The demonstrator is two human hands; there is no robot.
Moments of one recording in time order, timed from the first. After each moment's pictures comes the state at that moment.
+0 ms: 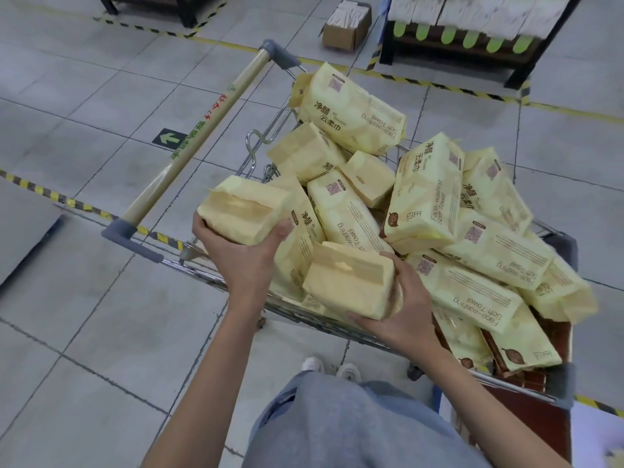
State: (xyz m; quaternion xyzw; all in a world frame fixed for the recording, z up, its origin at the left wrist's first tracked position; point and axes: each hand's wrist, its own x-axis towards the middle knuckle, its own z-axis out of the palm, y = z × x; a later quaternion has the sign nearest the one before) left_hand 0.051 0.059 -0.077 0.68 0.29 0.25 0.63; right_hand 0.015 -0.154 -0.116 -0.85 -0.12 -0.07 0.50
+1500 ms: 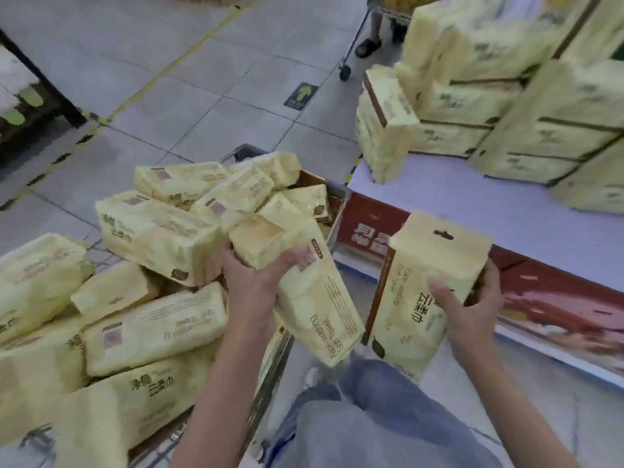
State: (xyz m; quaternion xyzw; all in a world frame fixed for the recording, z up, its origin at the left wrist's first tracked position) left_hand 0.051 -0.066 -0.046 0.62 -0.16 -0.46 0.62; right_hand -0.191 -0.085 -0.091 -0.45 0.59 -0.54 0.40
